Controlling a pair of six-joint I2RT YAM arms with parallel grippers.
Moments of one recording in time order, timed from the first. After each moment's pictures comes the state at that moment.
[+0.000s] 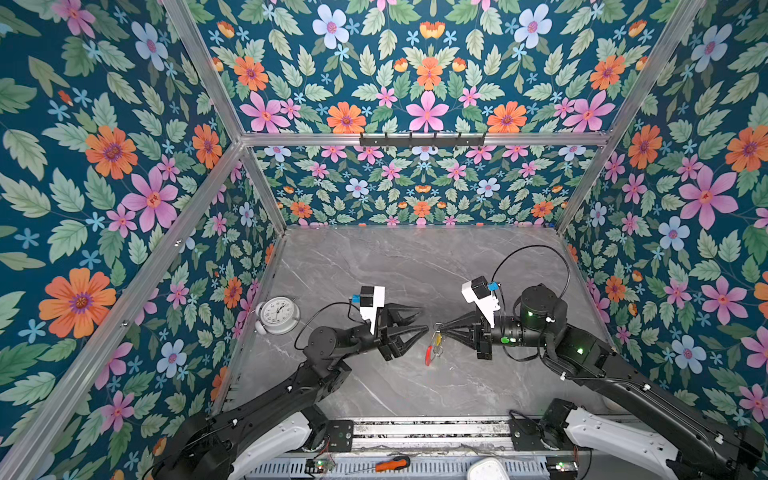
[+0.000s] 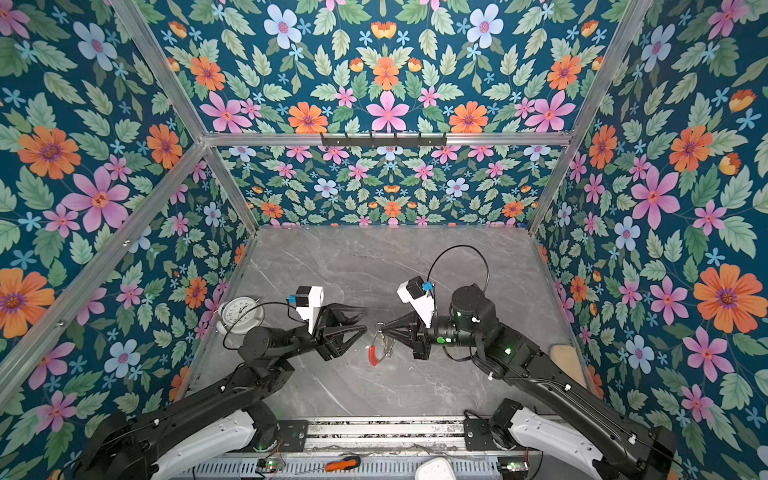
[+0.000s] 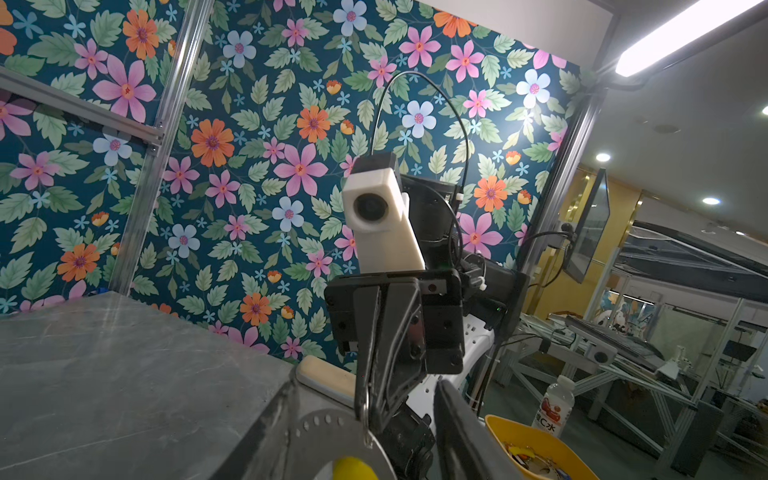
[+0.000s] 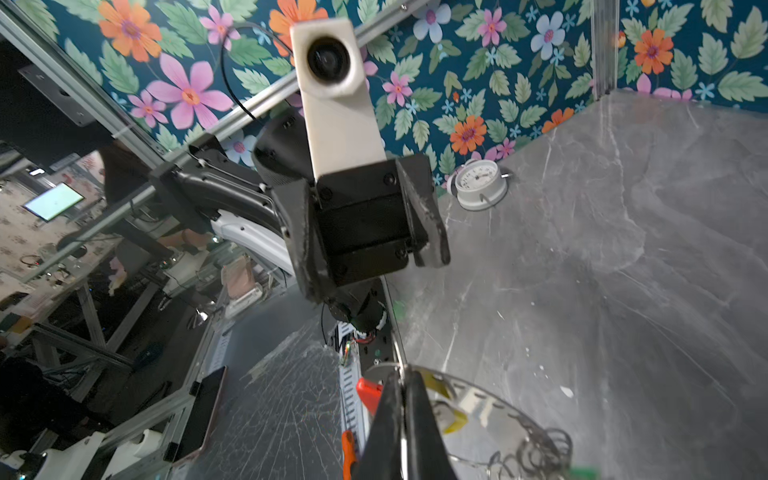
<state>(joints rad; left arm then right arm) -0.79 0.94 0.44 0.97 0.63 -0.66 0.80 0.89 0.93 -0.31 -0.60 0.29</state>
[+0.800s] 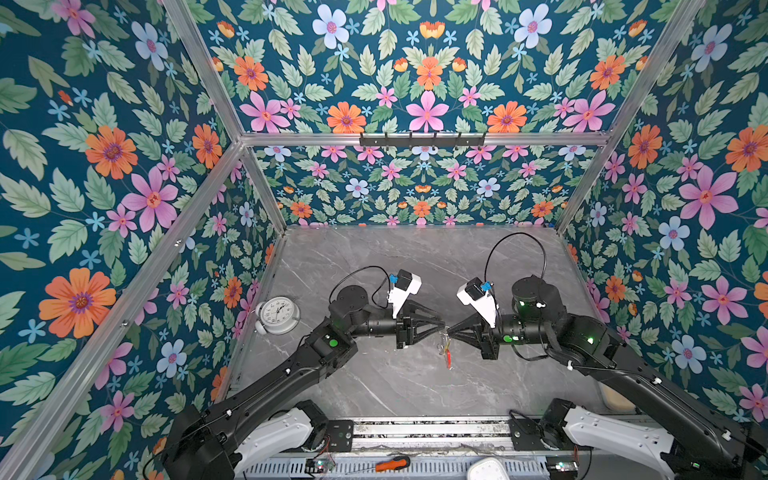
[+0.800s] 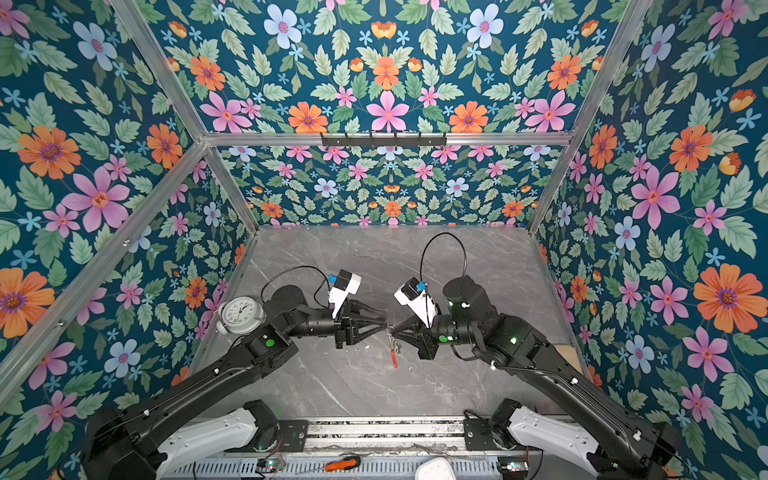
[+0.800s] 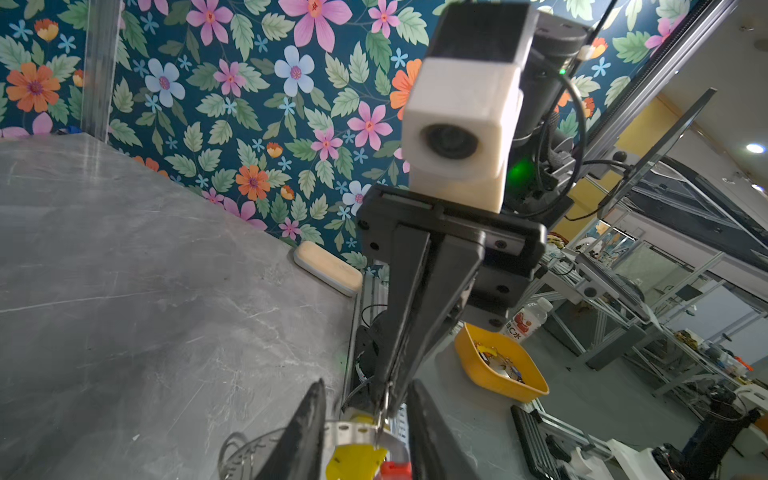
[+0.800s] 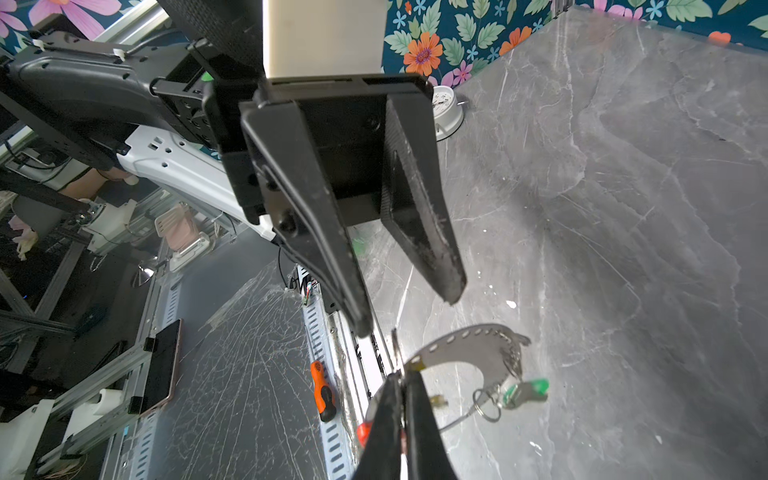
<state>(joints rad) -0.79 1.03 0.74 0.30 0.82 -0.51 0.80 0.95 1.09 -0.65 -0.51 0.15</state>
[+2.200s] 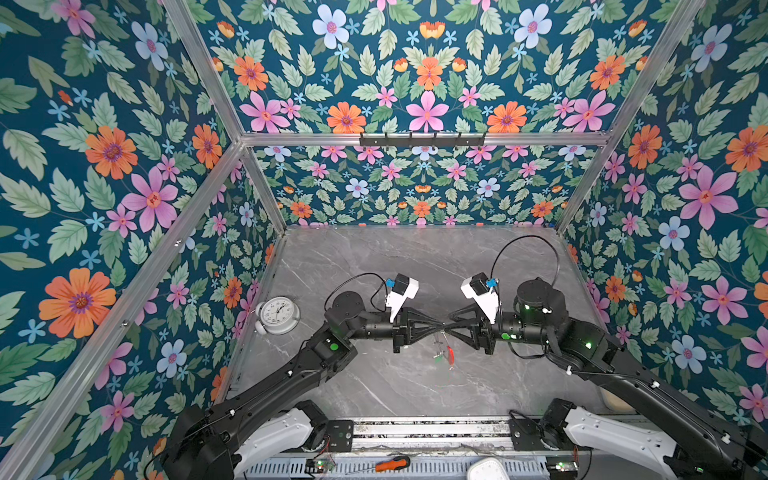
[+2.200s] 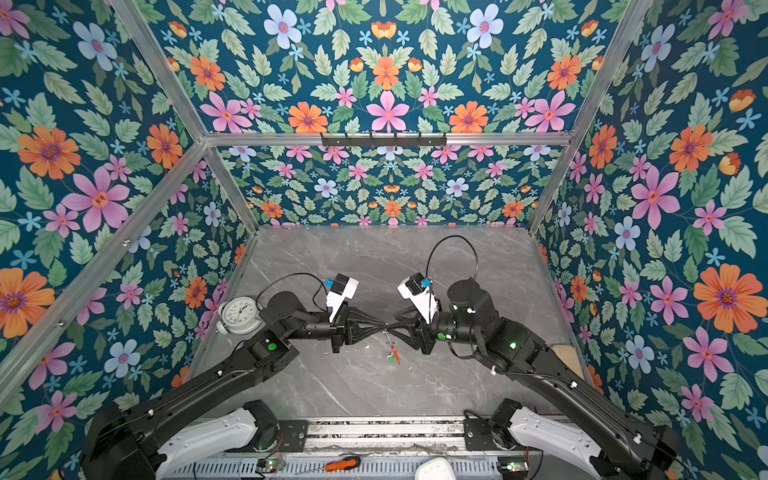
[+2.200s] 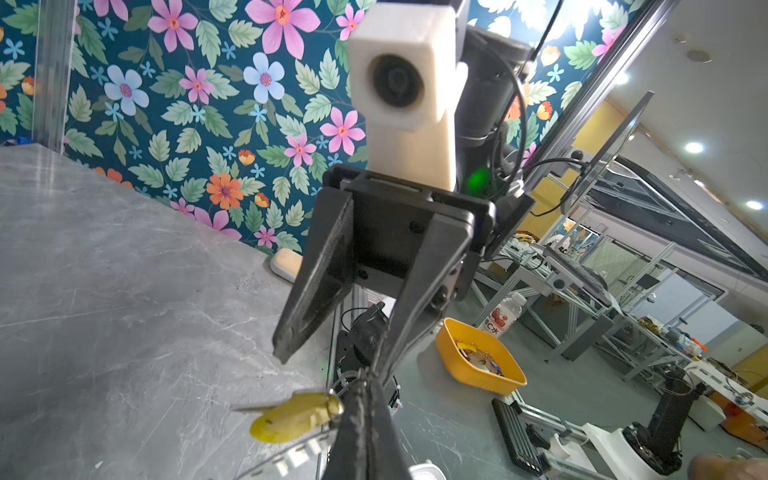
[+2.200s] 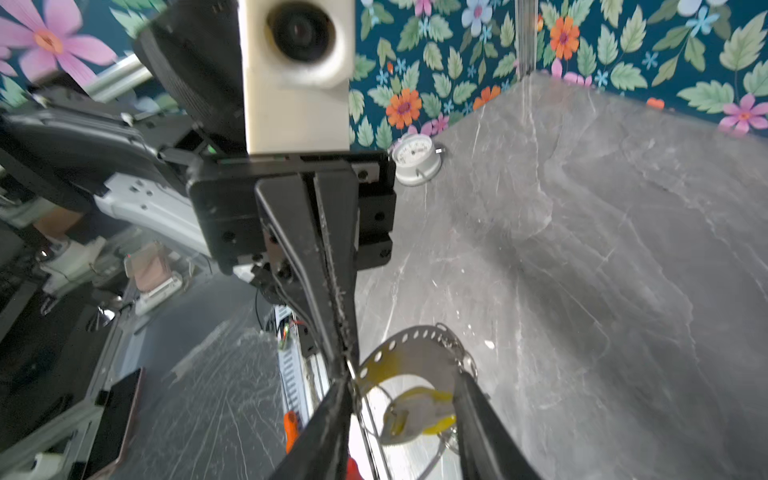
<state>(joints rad) -0.78 1.00 0.65 0.48 0.86 -0.58 0.80 0.89 0.98 -0.41 -0.43 0.20</state>
